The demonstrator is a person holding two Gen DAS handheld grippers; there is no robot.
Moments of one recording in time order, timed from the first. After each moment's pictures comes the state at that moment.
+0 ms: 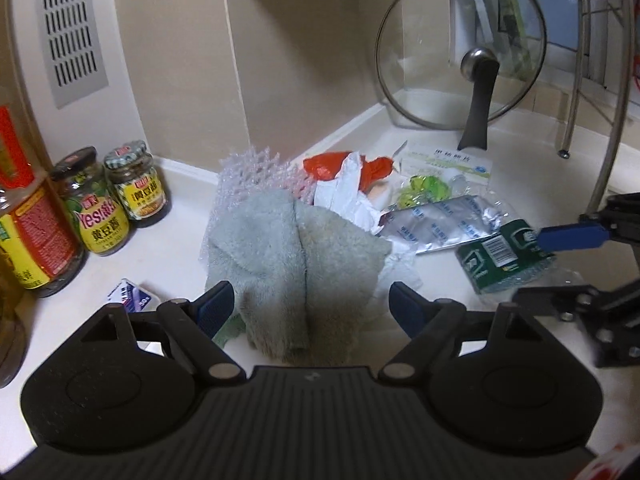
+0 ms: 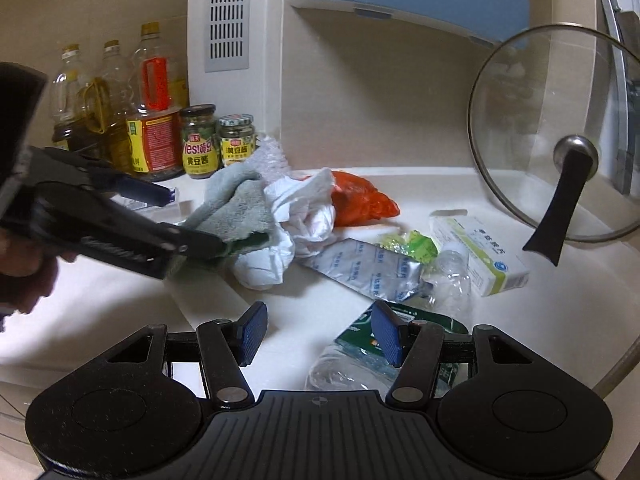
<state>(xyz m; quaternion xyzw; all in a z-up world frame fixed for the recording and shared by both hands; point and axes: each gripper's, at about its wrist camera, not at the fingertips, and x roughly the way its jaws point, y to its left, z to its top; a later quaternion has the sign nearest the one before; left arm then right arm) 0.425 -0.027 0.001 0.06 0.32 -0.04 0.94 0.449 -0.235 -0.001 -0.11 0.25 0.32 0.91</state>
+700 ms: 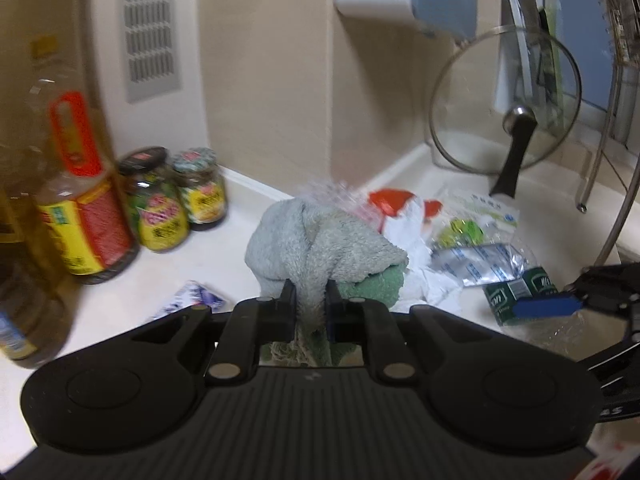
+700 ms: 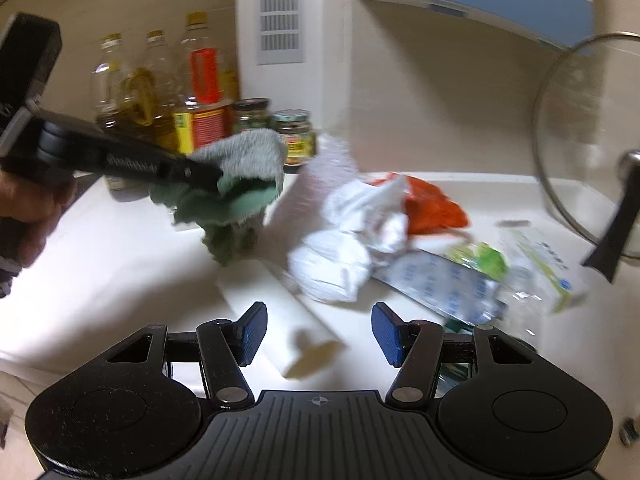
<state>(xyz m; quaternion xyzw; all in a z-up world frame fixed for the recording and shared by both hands) 0.393 0.032 0.043 0.01 0.29 0.00 0.96 0.449 -0.193 -0.003 -0.12 0.26 0.38 0.88</state>
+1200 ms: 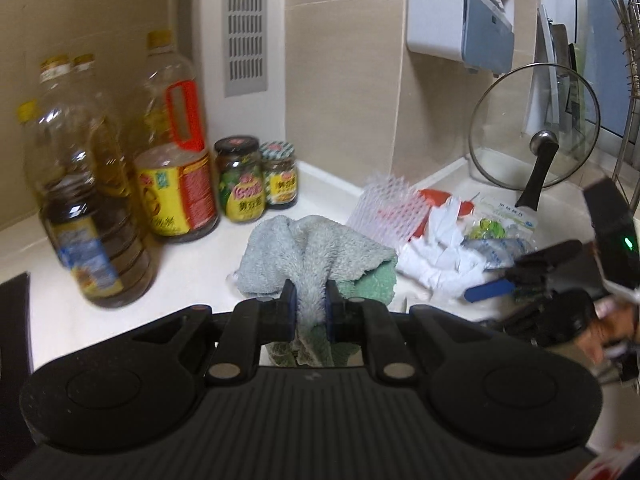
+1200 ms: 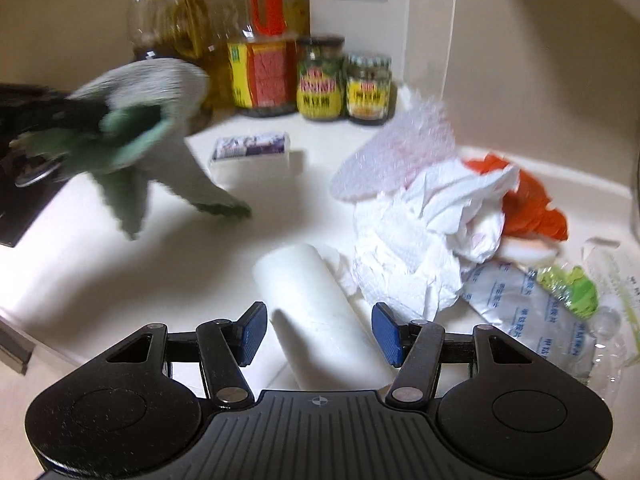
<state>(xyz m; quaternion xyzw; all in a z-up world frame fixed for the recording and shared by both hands) 0.306 0.072 0.057 -0.02 0.28 0.06 0.96 0.494 -0.136 -0.026 -0.19 0.33 0.45 0.80</state>
